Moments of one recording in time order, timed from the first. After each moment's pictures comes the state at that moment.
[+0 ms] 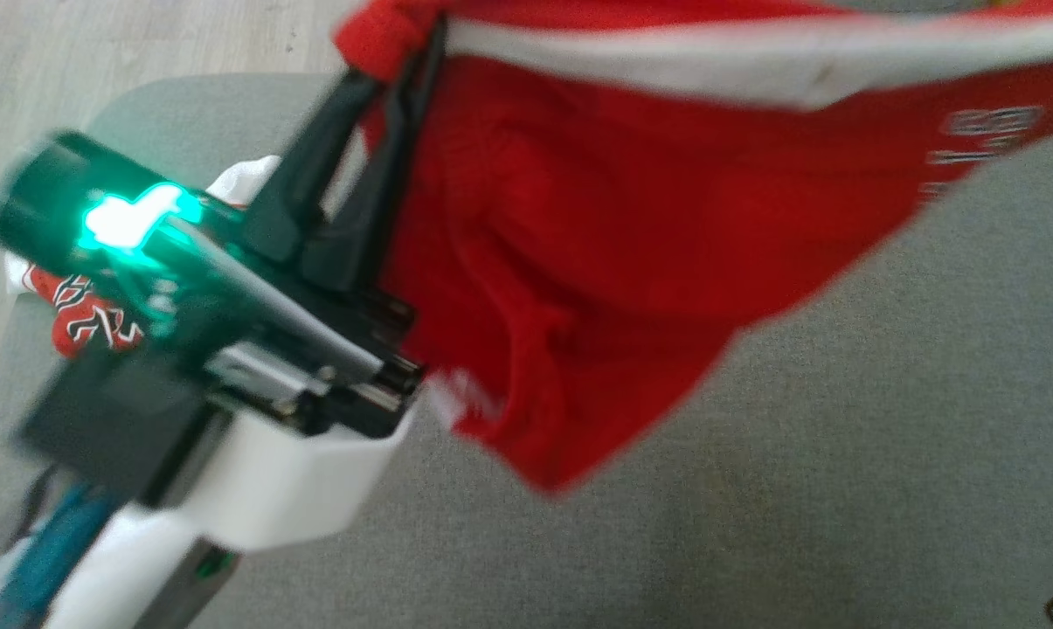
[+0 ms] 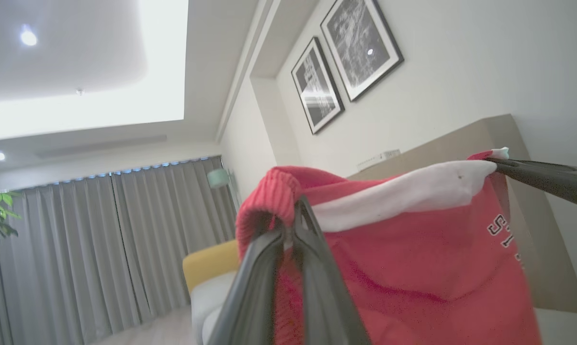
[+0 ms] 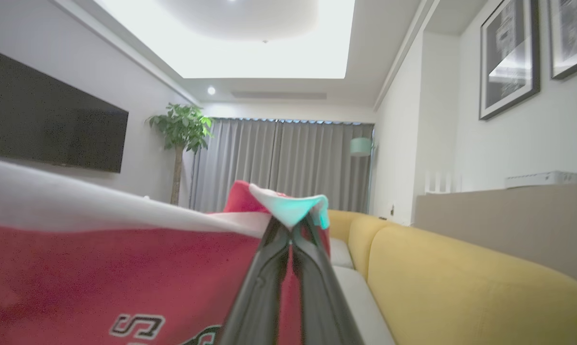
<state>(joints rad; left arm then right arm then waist) -0.62 0.48 -0.63 -0.53 -0.33 0.26 0.08 -0.26 -0.18 -0.13 -0.57 0.24 0.13 0.23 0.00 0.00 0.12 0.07</state>
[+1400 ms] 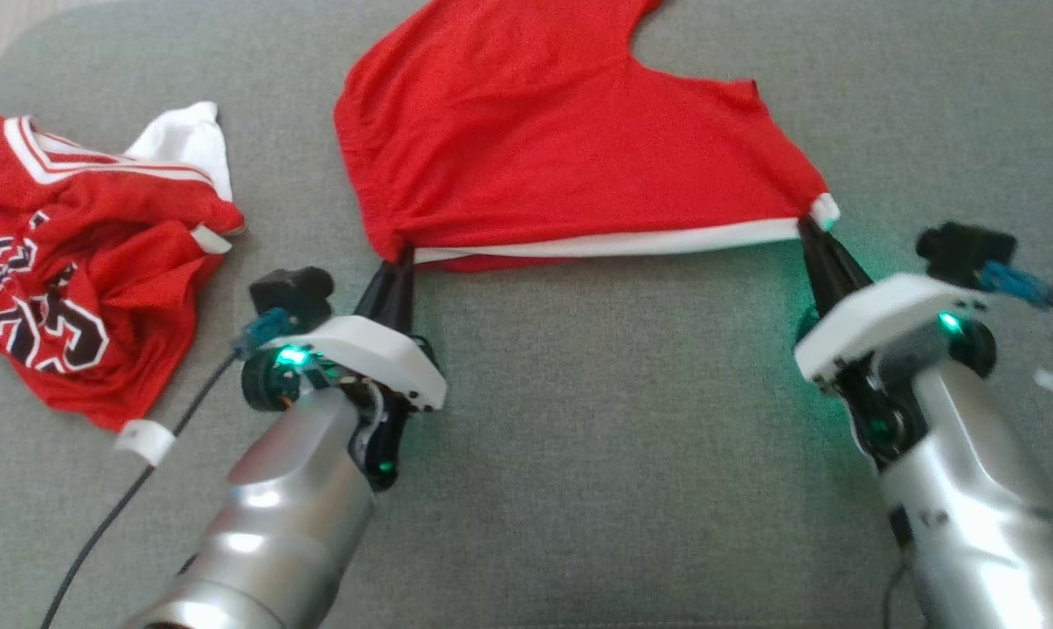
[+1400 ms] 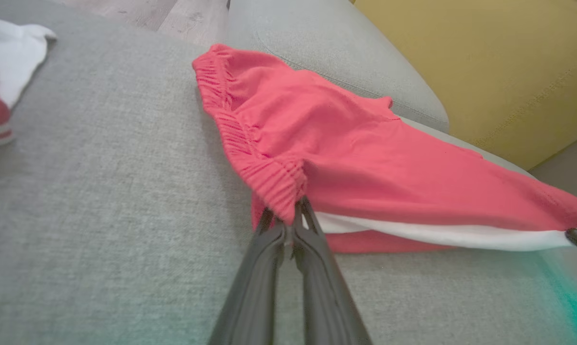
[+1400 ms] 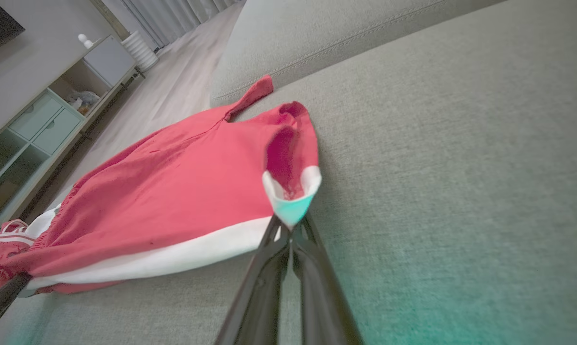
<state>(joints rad) -0.74 0.02 -0.67 1.06 -0.91 -0.11 -0.24 -0.53 -0.11 0.17 0.68 0.55 0.13 0.06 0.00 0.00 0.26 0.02</state>
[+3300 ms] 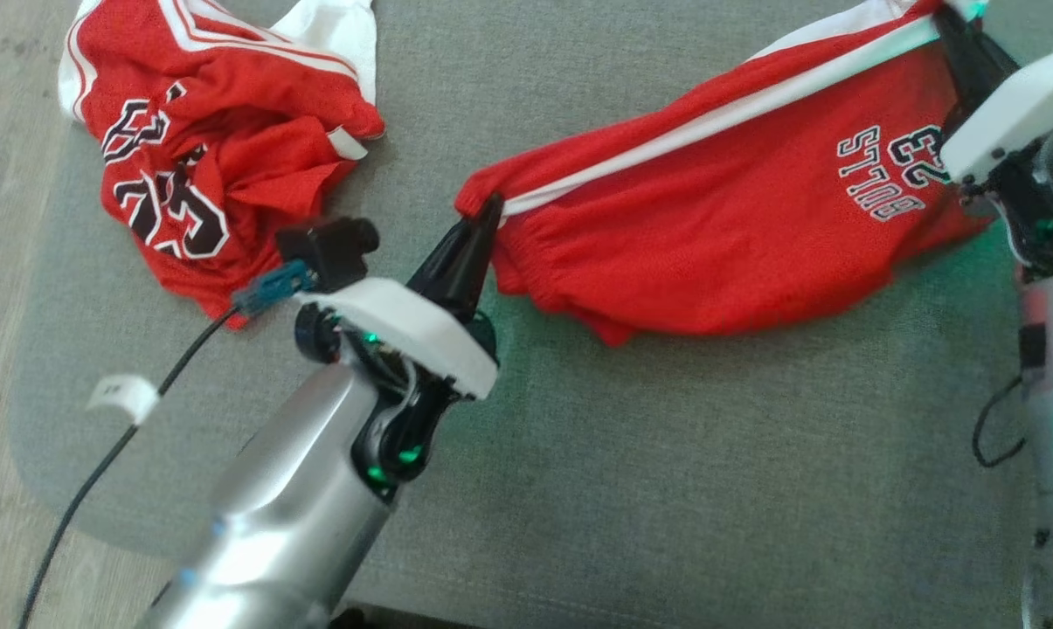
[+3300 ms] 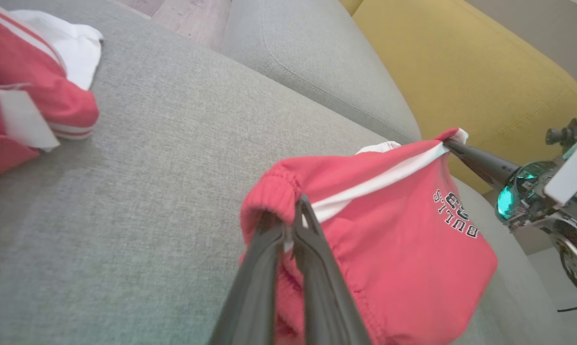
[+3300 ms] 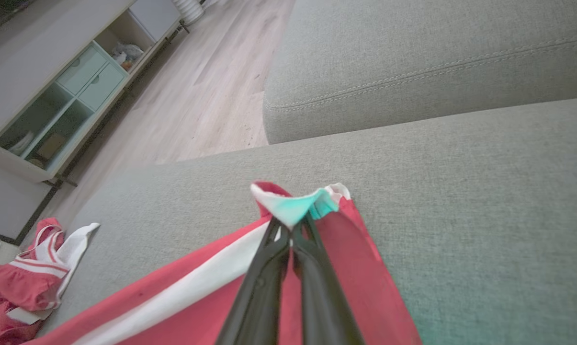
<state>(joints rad) -0.58 0.15 -0.66 0.31 -0.94 -0.01 0.07 -0.76 -0.22 -0.02 0.49 0.52 0.13 0.44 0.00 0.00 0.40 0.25</state>
